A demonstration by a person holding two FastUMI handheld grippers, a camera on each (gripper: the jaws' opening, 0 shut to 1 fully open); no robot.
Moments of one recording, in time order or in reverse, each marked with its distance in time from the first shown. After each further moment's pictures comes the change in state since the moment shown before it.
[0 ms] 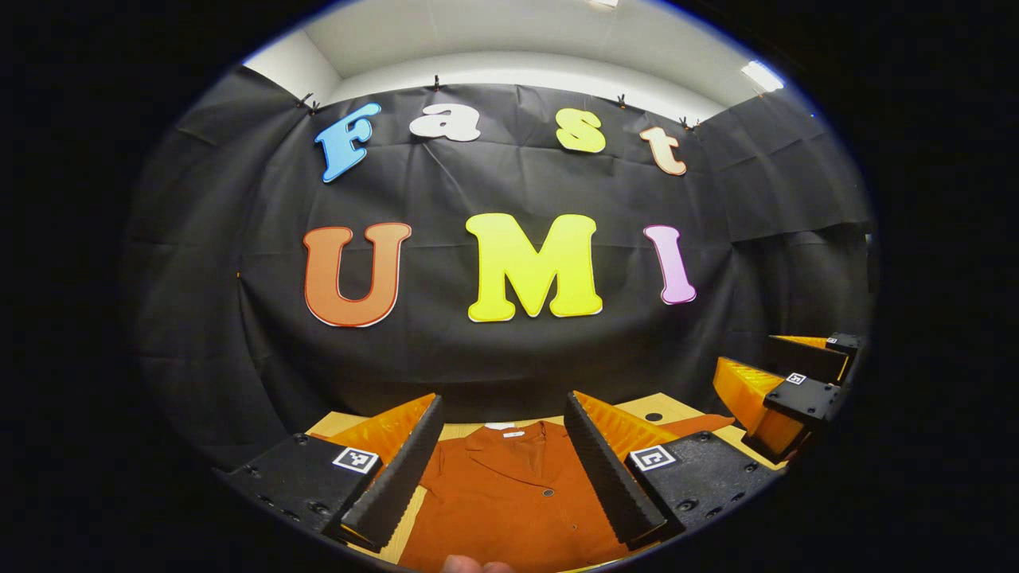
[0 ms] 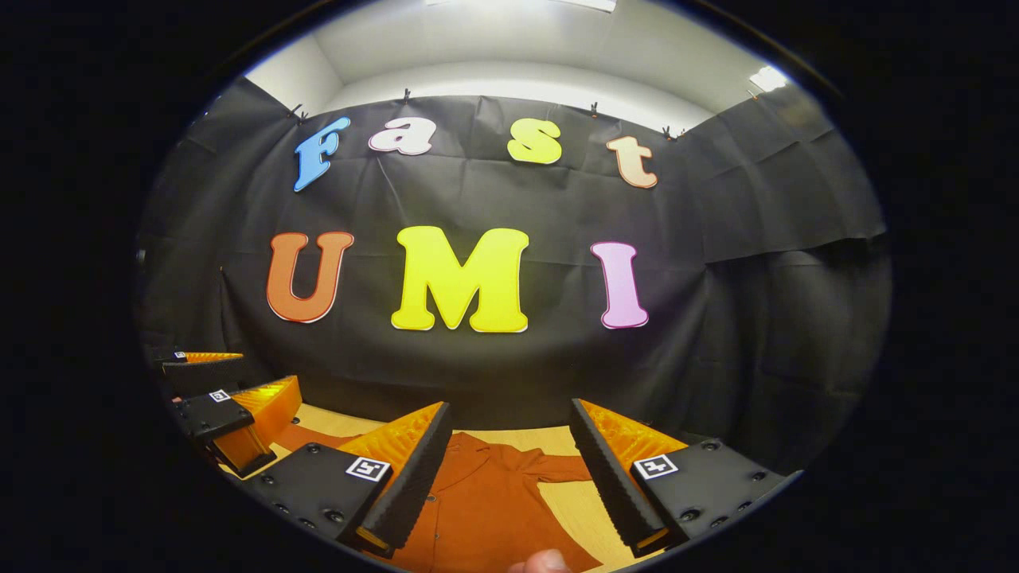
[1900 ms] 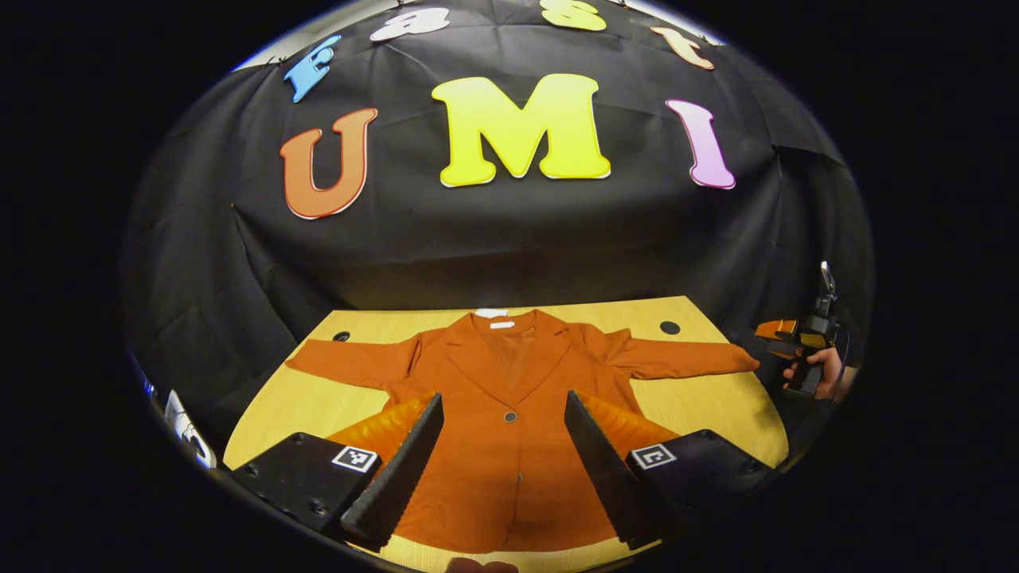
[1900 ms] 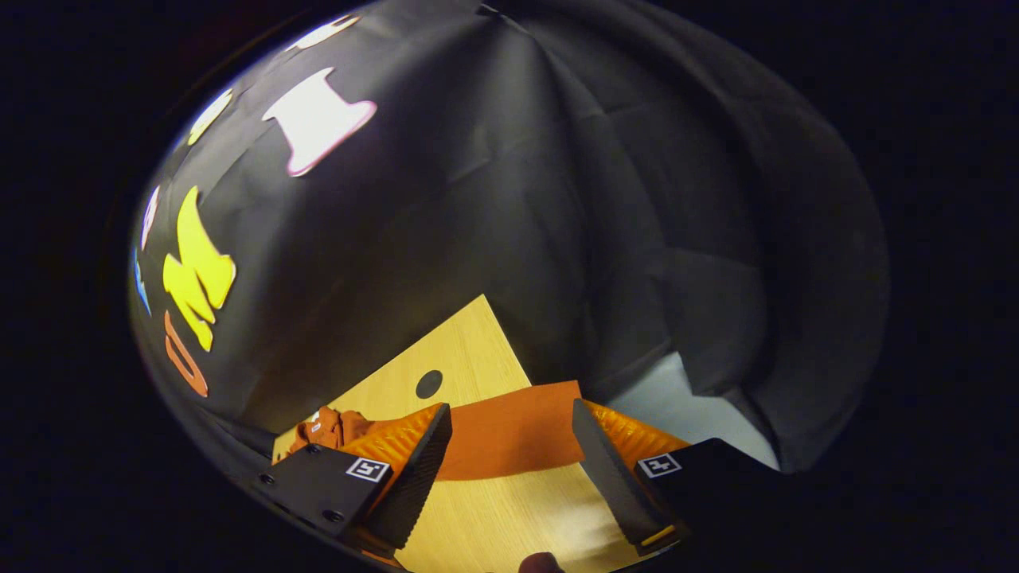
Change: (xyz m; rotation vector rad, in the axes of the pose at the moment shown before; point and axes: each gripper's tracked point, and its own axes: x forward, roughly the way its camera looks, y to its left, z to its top) left arm 0.032 -0.086 -0.114 0.009 0.538 0.177; right arm 0.292 -0.404 -0.329 0.705 0.615 -0.095
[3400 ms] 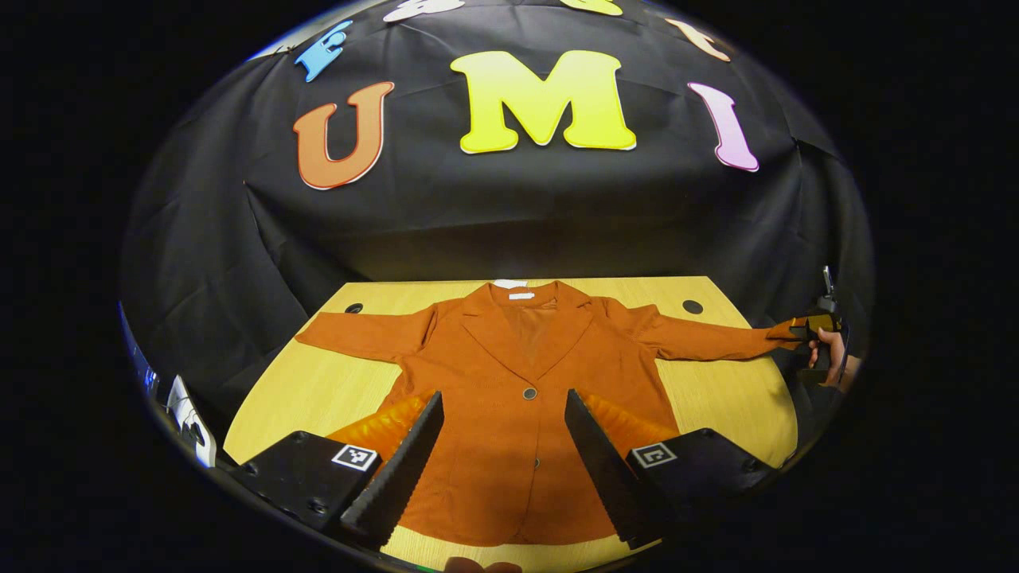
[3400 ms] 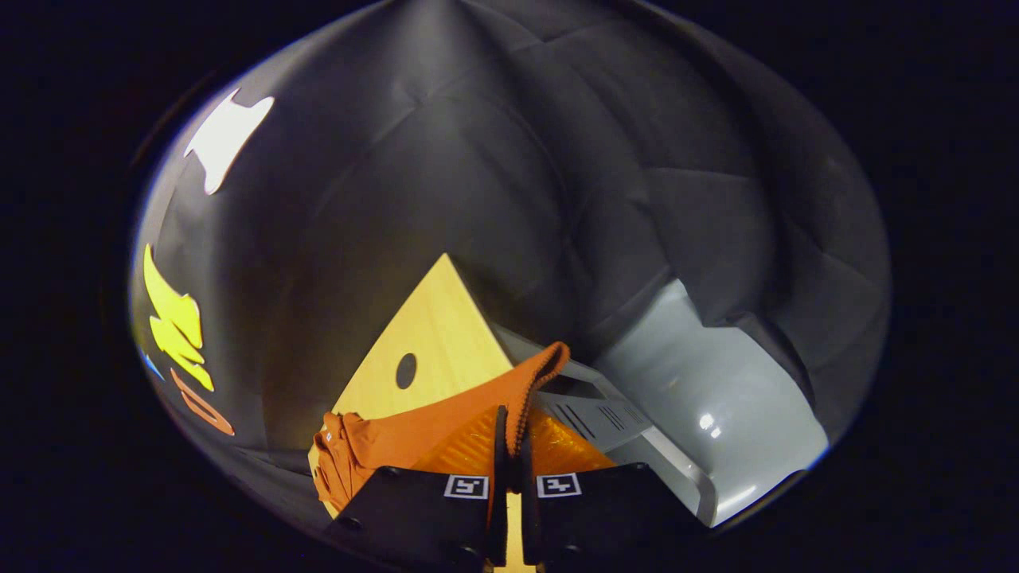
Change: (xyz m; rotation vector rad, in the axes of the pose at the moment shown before) left arm 0.010 0.018 -0.028 -0.046 0.061 0.038; right arm 0.024 0.026 -0.022 0.074 0.191 -0.013
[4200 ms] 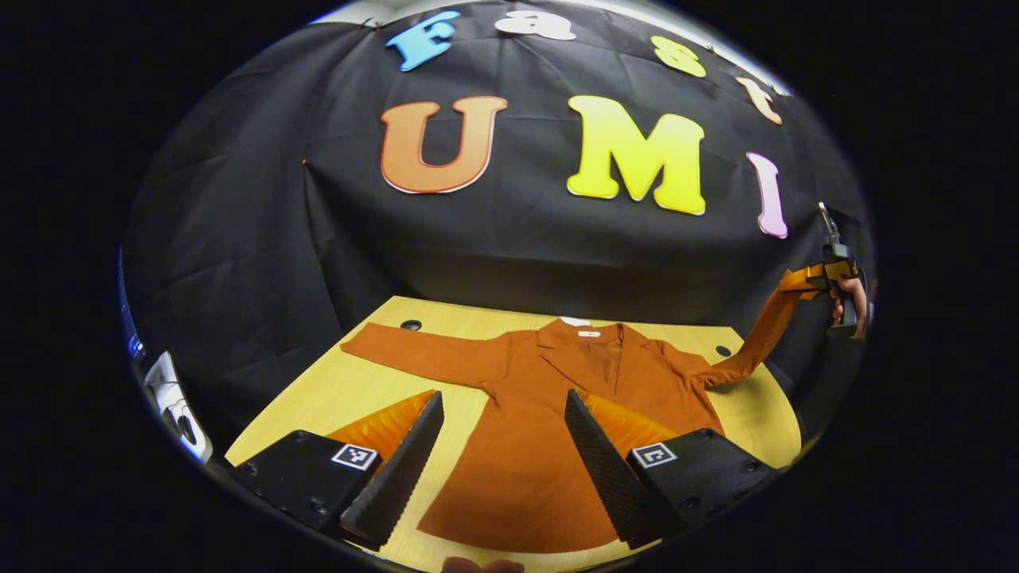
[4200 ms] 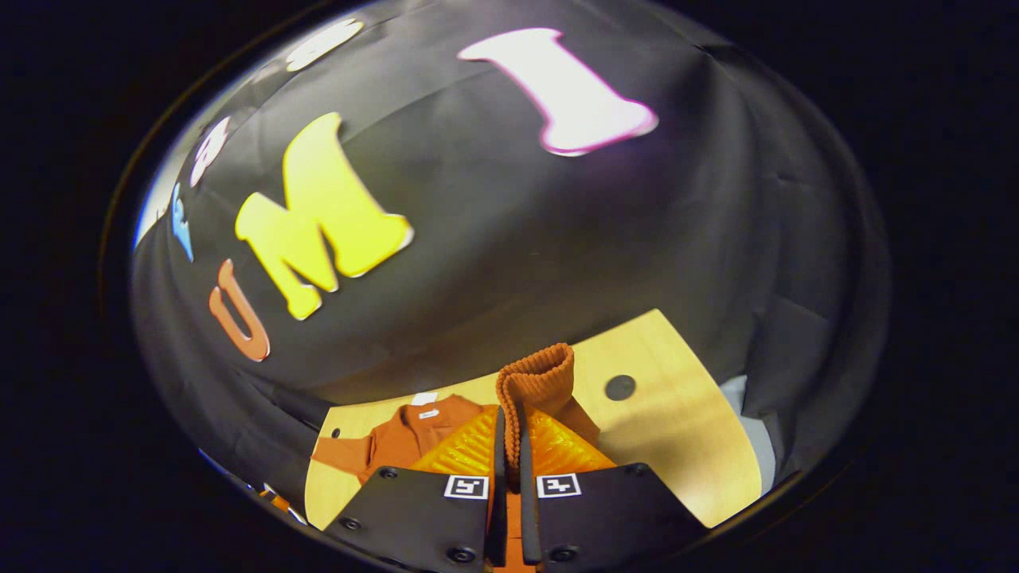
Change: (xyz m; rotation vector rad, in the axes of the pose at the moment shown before) left arm -0.008 0.196 0.010 -0.158 -0.156 -0.011; right arm -0.113 0.331 -0.064 -0.462 -0.105 0.189
